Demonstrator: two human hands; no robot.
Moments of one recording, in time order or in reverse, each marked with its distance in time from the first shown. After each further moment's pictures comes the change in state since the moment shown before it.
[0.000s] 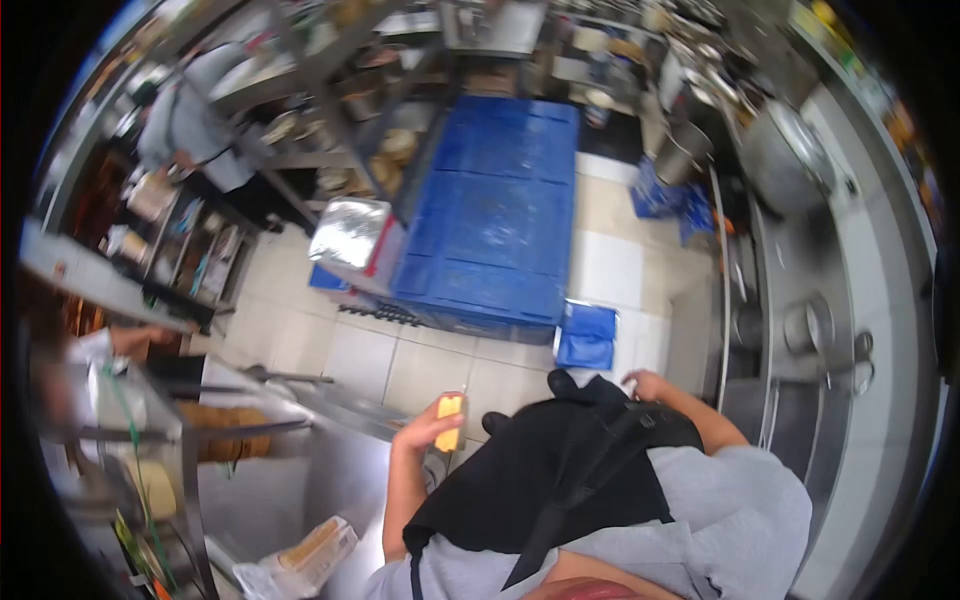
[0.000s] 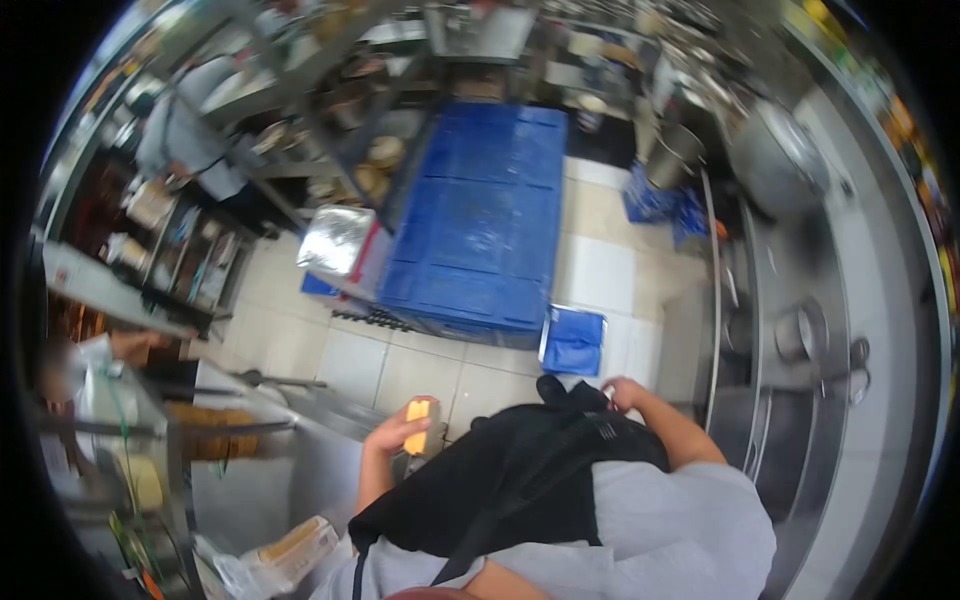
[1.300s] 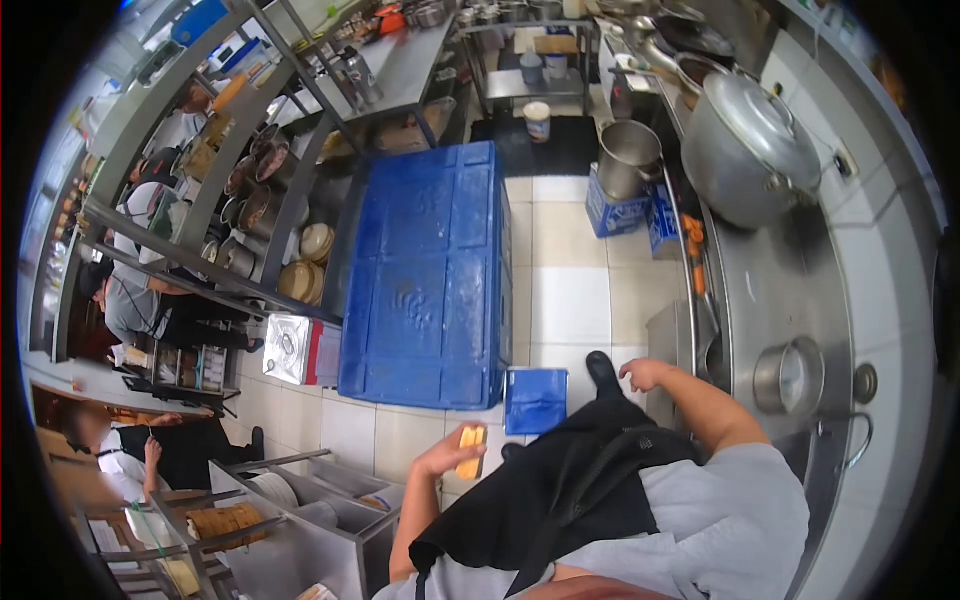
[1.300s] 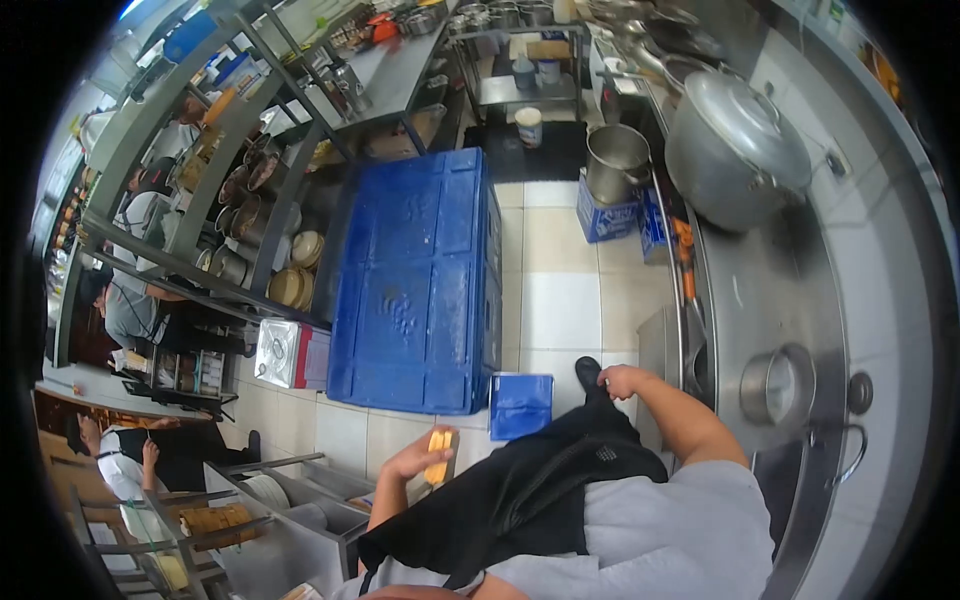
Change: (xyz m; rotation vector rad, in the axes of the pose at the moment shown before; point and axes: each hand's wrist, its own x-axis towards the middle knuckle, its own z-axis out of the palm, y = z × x) left_hand 0.270 0.155 0.192 0.346 -0.099 -0.060; right_hand 0.023 0.211 -0.248 0.072 -0.019 0.021
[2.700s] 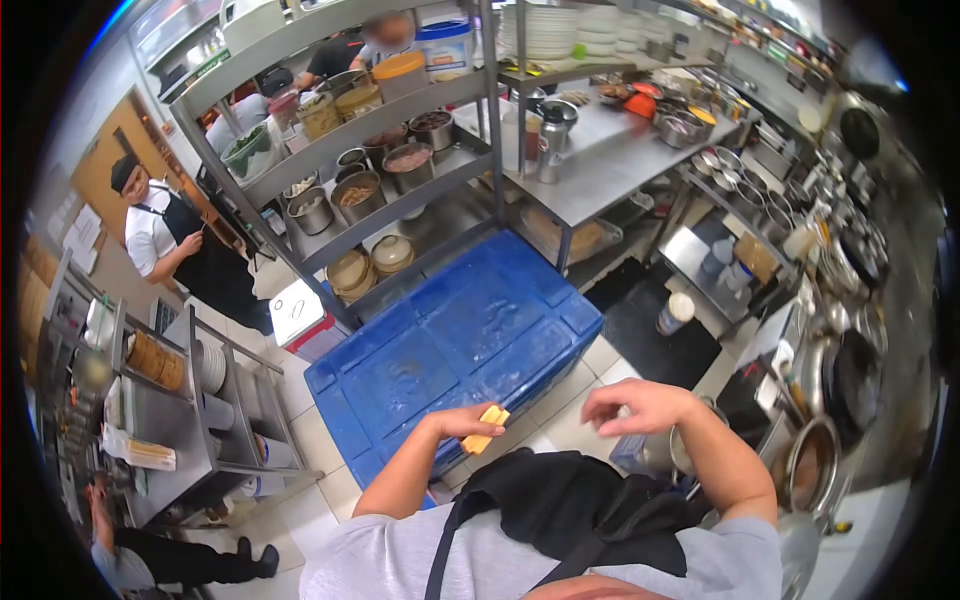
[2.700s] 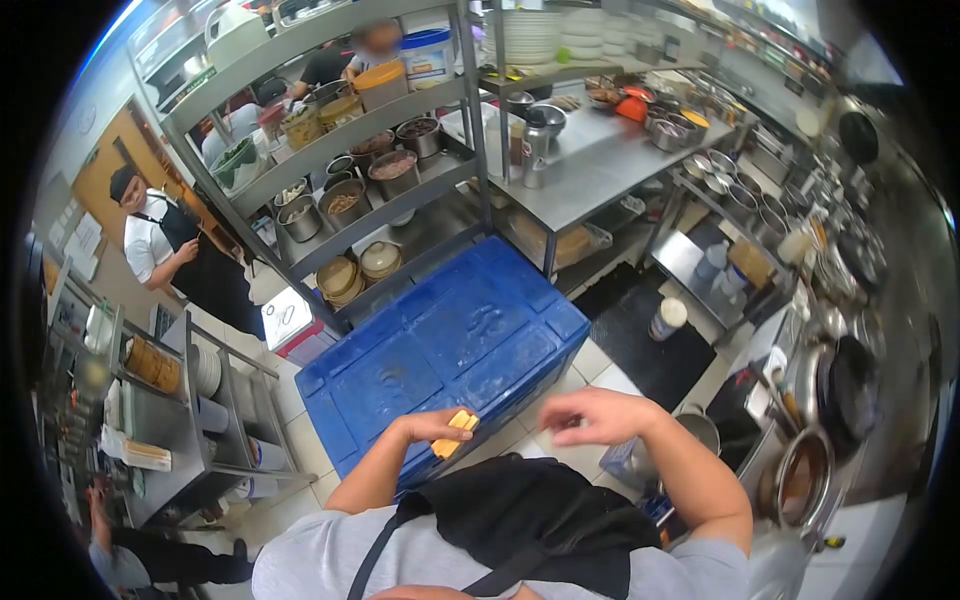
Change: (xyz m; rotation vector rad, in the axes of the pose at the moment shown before) left_hand 0.370 0.281 -0.168 -0.185 0.303 0.059; right_hand 0.151 -0.221 -0.652 -0.232 -0.564 -1.041
